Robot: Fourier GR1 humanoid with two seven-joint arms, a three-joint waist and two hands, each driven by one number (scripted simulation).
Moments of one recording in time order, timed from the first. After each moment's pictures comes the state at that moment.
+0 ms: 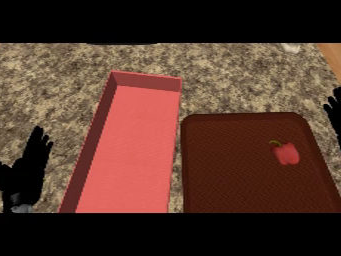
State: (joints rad) left arm 0.08 0.38 -0.11 -1.44 0.40 0.36 0.01; right arm -0.08 -0.50 -0.01 -1.48 -0.33 -0.18 0.07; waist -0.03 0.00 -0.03
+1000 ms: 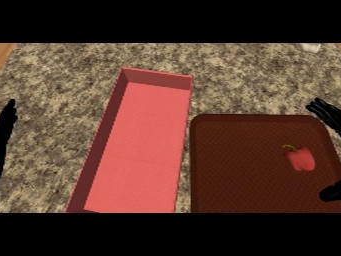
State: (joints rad) left arm -0.06 0.63 -0.14 -1.36 0.15 0.35 0.02; right arm -0.15 -0.72 0.11 -1.32 -0.19 0.49 -0.75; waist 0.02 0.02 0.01
